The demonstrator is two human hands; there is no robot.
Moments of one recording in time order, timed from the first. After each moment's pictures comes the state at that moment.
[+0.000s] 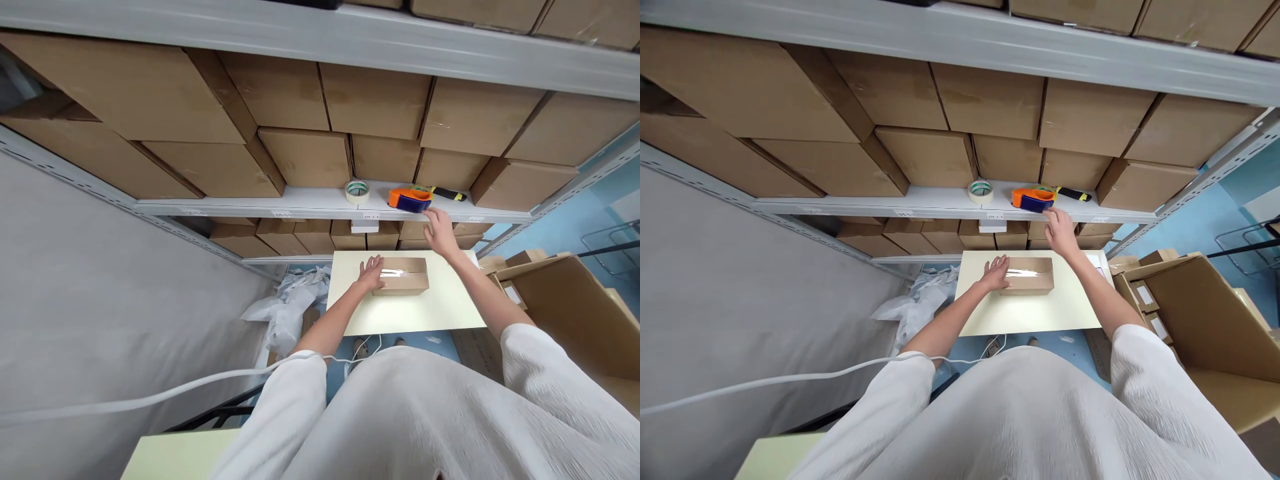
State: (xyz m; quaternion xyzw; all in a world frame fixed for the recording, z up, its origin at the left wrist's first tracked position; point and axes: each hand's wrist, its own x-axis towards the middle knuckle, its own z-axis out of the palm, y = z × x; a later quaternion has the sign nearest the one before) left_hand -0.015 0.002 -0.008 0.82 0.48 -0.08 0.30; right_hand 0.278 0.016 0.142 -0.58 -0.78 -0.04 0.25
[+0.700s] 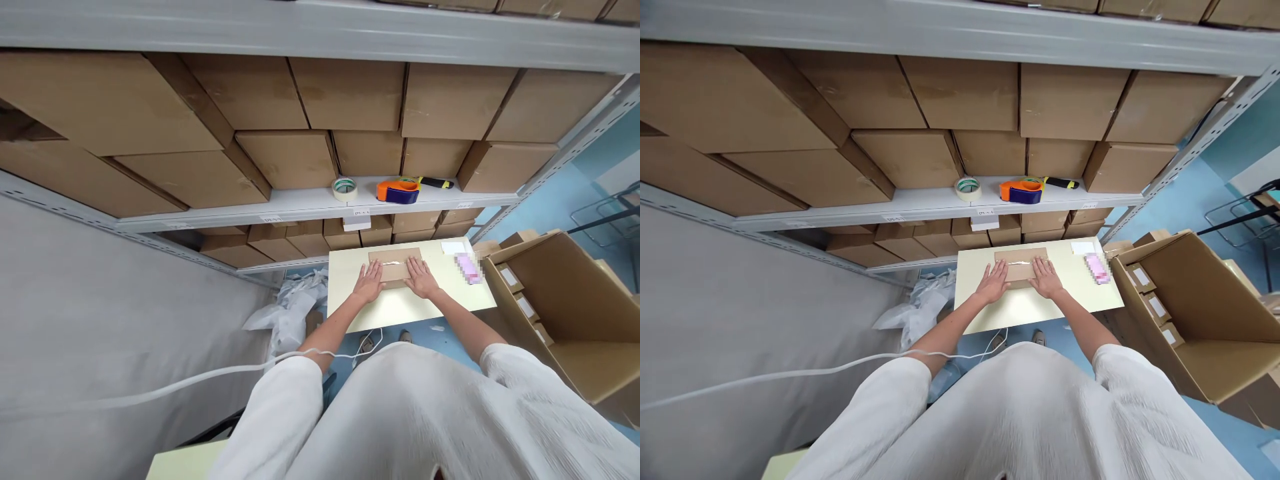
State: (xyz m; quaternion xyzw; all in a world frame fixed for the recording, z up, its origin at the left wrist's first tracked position) left_hand -0.026 -0.053 -0.016 0.89 0.41 -0.06 0.22; right_hand 0.237 -0.117 -0.028 -0.65 -0.74 0.13 -0.04
